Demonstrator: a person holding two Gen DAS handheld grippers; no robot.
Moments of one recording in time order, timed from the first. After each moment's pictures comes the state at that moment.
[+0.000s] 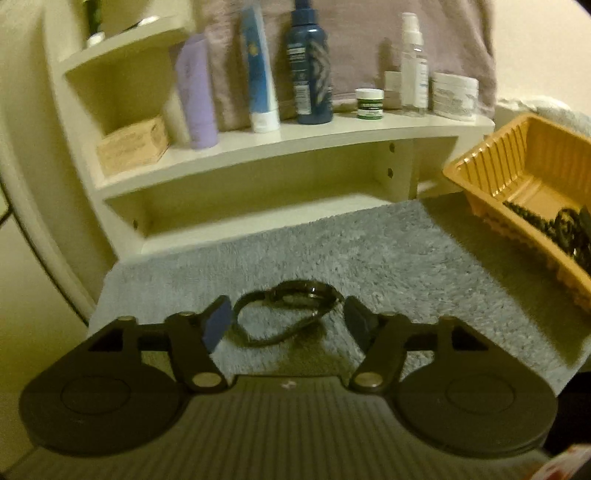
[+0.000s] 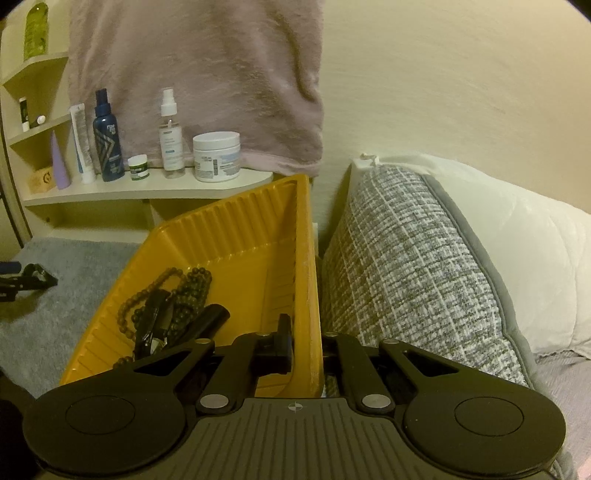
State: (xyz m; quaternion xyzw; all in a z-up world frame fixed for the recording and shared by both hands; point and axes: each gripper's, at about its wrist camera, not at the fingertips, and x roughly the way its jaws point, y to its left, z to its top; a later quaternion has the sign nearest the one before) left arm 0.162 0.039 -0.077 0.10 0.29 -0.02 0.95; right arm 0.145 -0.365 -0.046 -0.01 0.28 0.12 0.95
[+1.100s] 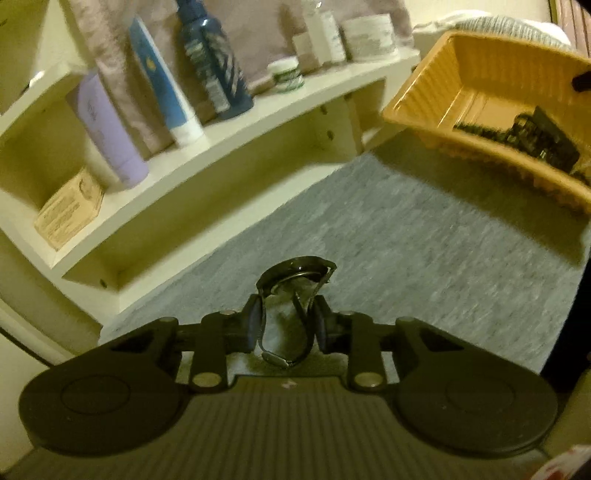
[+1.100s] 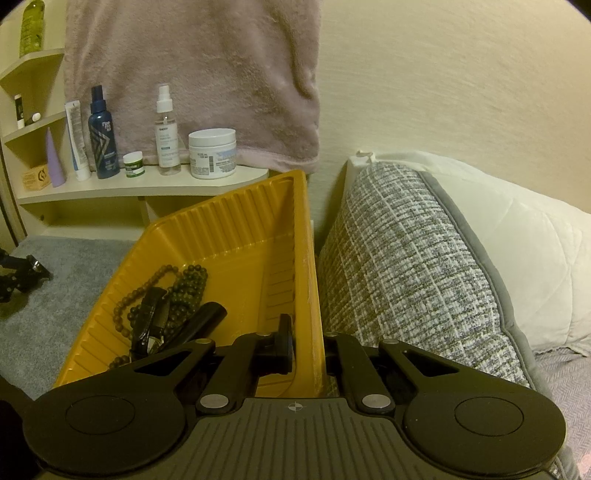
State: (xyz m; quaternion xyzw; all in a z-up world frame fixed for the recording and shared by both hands) left arm 0.174 0.030 -0.073 0.24 0.32 -0.13 0.91; right arm 0.148 -0.365 -0.049 -0.01 0.29 0.11 0.95
